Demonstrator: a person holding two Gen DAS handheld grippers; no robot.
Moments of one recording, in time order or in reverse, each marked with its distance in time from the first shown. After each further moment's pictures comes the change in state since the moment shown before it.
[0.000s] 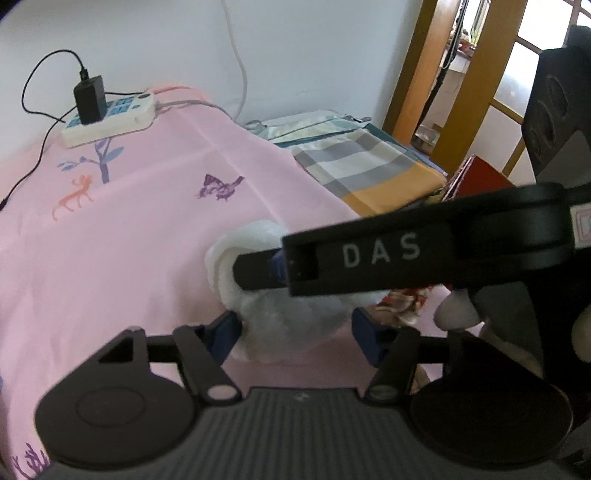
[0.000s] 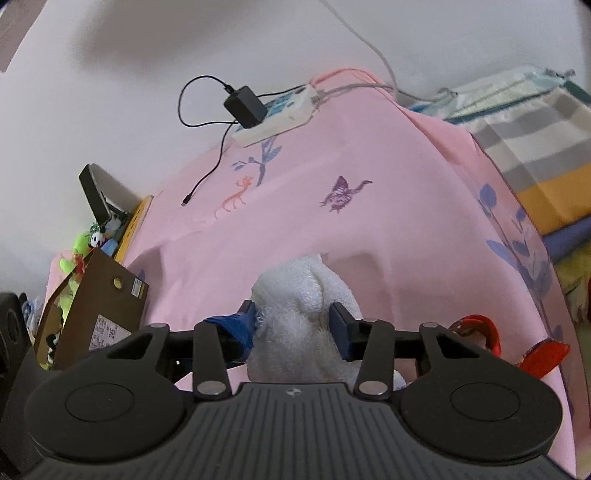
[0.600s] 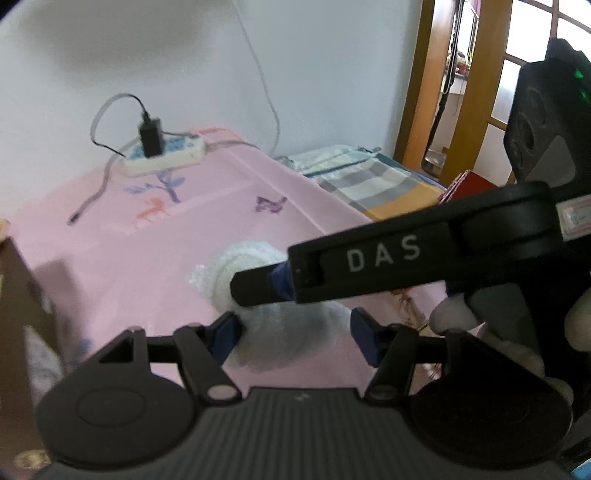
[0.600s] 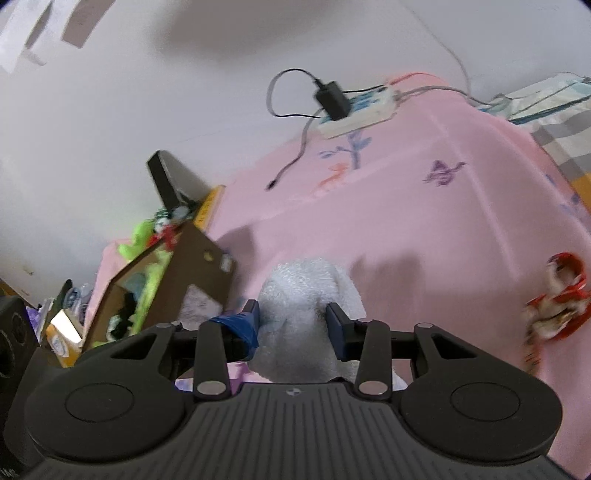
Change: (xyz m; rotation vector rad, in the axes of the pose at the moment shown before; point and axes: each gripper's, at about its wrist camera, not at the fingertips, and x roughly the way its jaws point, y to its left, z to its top) left arm -0.110 0.016 -0.051 0.050 -0.130 0.093; right arm -0.027 0.090 -0.046 -0.030 -0.030 0.143
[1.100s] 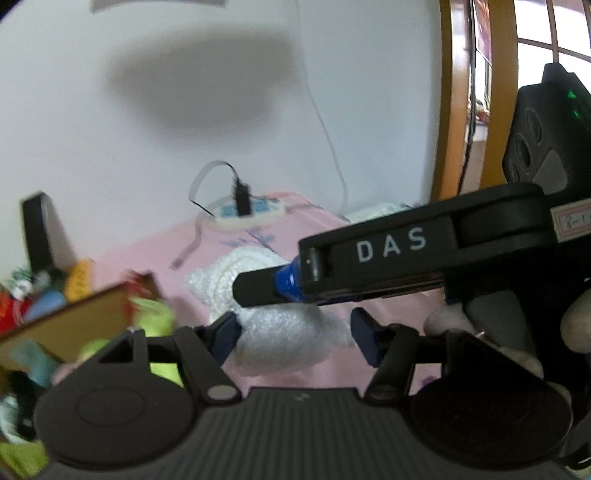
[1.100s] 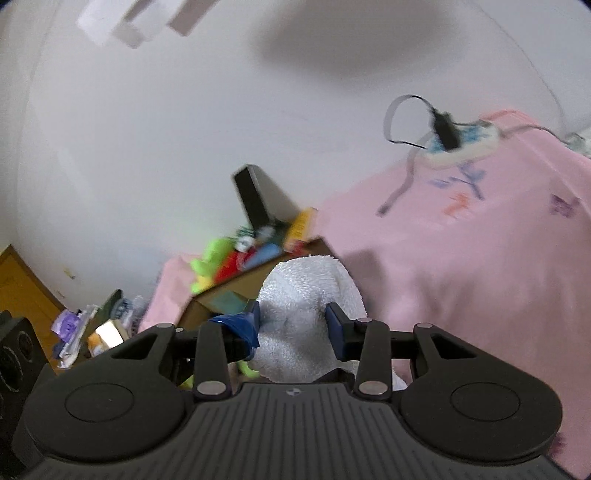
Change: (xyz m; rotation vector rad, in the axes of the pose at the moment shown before) left arm -0.124 0.088 -0.024 0.029 -0.204 0.127; right arm 0.022 0.132 -0.010 -0.070 -0.122 0.155
